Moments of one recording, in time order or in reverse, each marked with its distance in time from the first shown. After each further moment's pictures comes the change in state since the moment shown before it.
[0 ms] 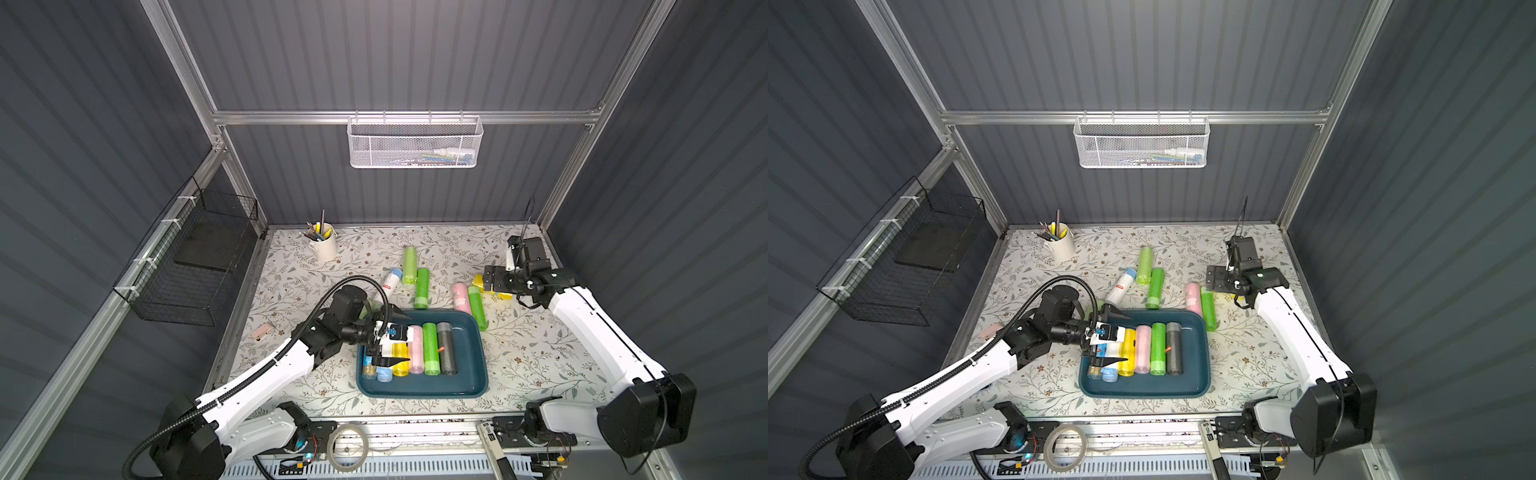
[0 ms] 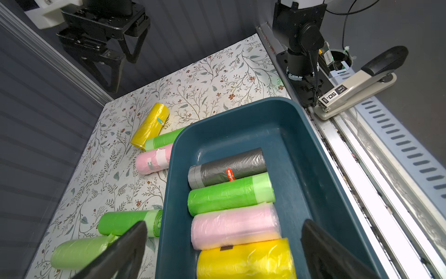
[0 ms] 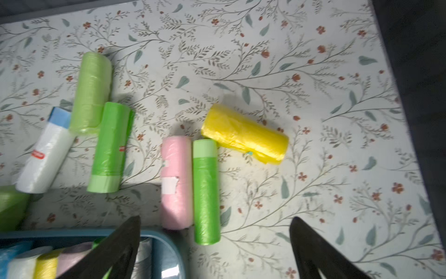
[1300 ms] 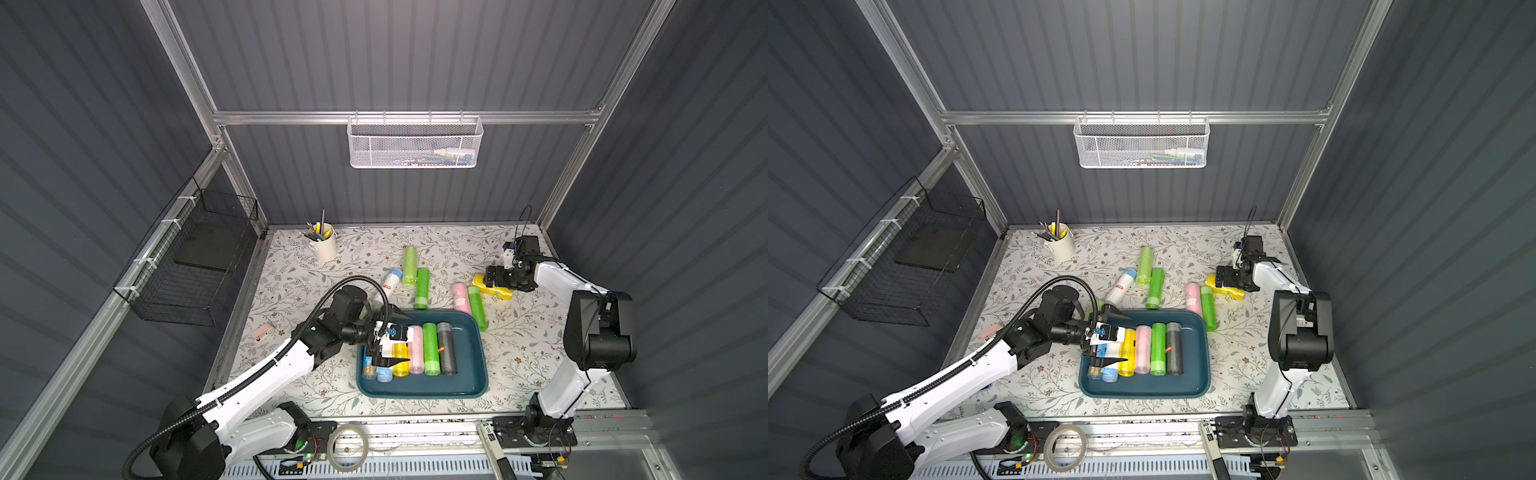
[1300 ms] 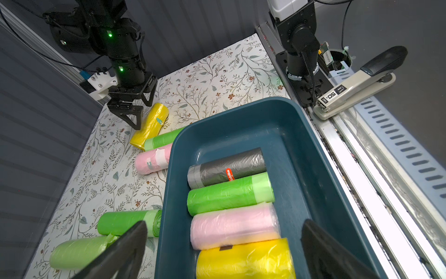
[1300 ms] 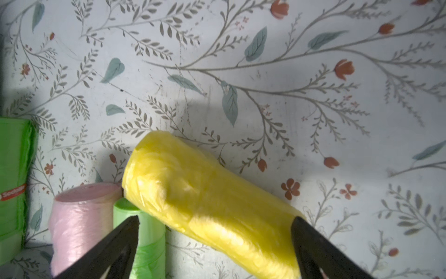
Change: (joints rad) left arm 0.000 0.000 0.000 -0.002 0.001 0.000; right arm -0.211 0.488 0.082 0.229 -0.249 -0.175
